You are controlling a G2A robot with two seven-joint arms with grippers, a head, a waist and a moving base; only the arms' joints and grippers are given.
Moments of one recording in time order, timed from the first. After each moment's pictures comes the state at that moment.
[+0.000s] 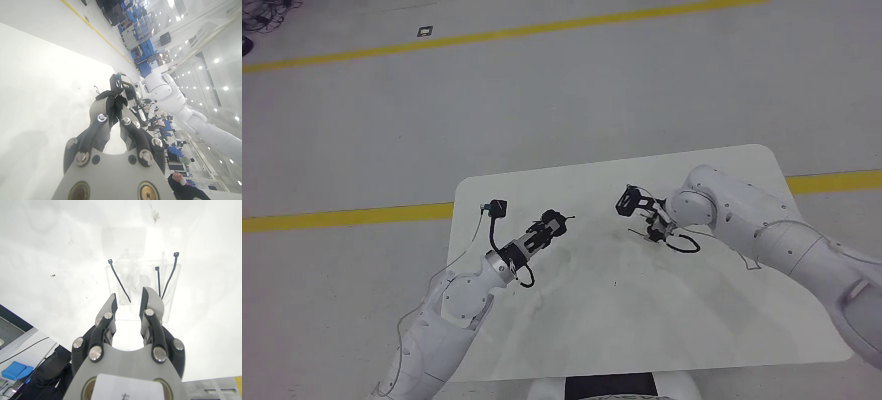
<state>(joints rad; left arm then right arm) 1.49 -1.03 -1.17 -1.66 0.07 -0.34 -0.35 -0.58 -1.09 0.31 -1.16 -0.57 -0.34 1.06</state>
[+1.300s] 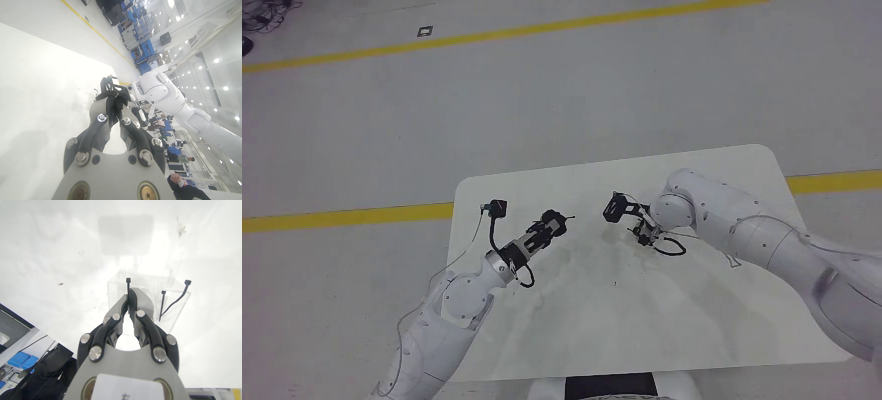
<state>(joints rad) 1.49 -1.03 -1.17 -1.66 0.07 -0.34 -0.35 -0.51 -1.19 0.17 -1.03 -0.50 -0.34 1.03</state>
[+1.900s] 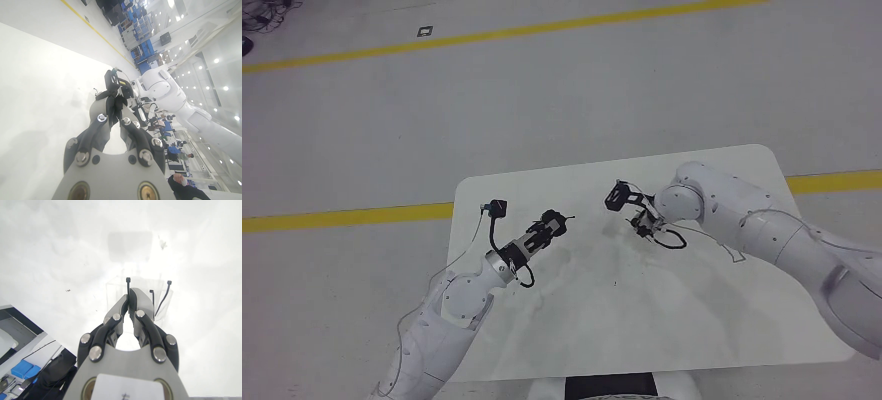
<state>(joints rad) 1.49 -1.03 -1.17 -1.66 0.07 -0.34 -0.35 -0.50 -1.14 0.20 -1.05 -0.44 -0.34 0.96</state>
